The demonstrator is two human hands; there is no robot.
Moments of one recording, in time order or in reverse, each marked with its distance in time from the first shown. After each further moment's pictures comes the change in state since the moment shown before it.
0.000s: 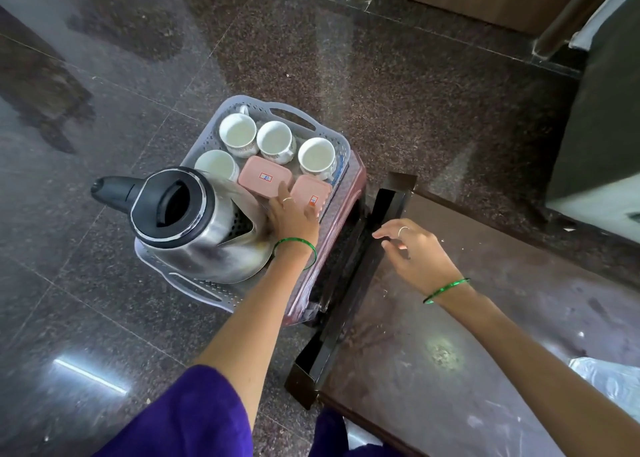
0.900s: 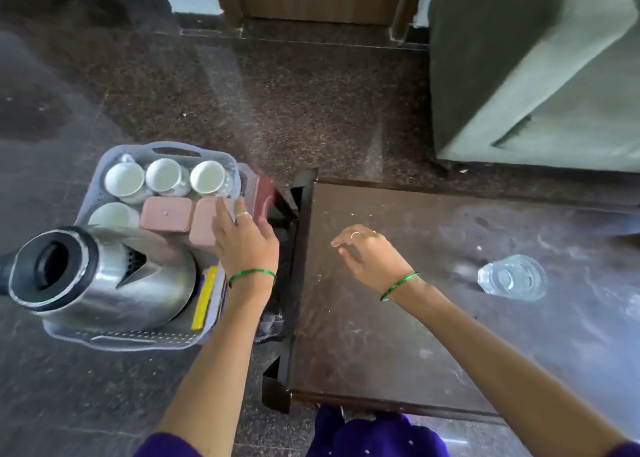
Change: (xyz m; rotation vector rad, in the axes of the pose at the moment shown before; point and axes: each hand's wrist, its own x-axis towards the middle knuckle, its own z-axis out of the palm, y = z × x) left_hand -0.087 0.048 0.012 0.305 0.086 0.359; right_hand -0.089 0.027 -0.024 -0.032 0.114 0.187
